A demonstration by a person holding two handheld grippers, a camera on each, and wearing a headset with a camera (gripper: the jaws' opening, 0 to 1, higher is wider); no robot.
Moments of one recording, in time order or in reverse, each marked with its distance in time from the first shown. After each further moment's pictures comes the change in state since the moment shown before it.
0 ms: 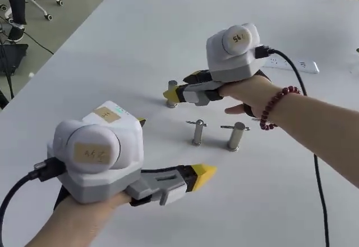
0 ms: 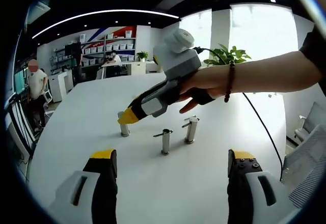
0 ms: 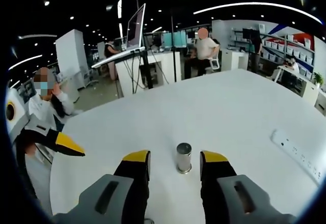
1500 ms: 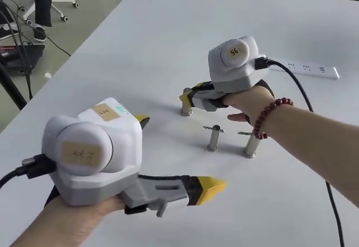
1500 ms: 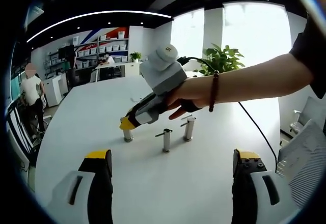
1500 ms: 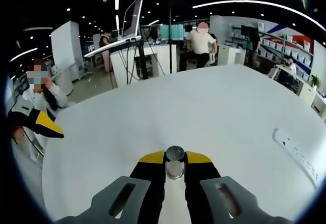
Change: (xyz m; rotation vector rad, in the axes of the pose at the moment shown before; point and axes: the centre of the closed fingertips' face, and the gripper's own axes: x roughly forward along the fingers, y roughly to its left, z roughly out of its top) left arm -0.016 0.004 0.006 0.042 0.011 -0.056; right arm 0.013 0.007 -0.010 -0.045 0.070 -0.039
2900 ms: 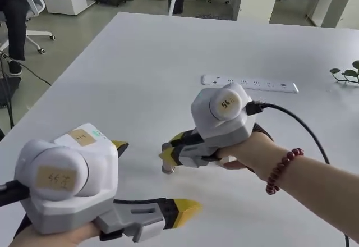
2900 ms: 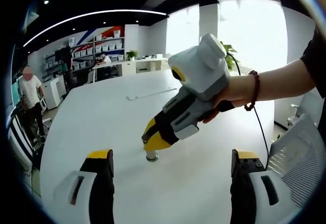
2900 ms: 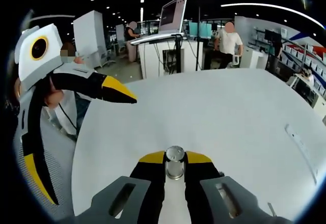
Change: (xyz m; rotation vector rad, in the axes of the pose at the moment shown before) left arm -0.025 -0.022 -0.004 0.036 0.037 -0.013; right arm -0.073 0.089 -0.038 -0.106 0.038 0.157
